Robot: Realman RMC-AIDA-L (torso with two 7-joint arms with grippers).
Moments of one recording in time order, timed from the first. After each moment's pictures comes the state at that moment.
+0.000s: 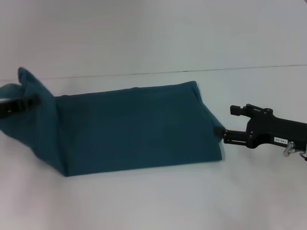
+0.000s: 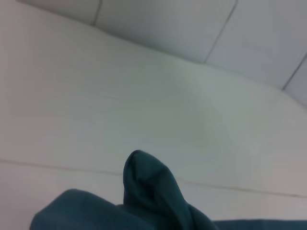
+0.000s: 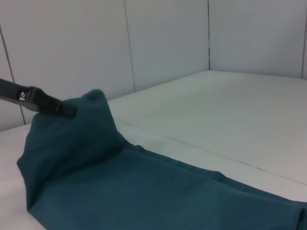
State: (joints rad) left arm -0.57 -2.12 0.57 0.84 2.15 1.02 -2.03; right arm 0.49 2.08 -0.60 -0.63 -1.94 -1.33 1.23
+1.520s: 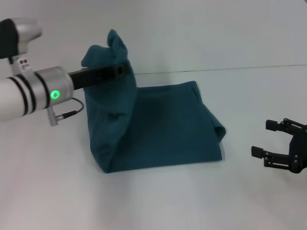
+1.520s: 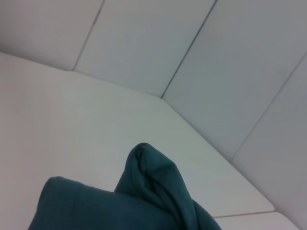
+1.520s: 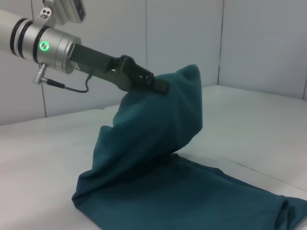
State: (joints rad) left arm -0.73 -2.17 0.94 0.74 1.85 0.88 -2.04; right arm 0.34 2.04 -0.52 -0.70 -1.94 -1.56 1.10
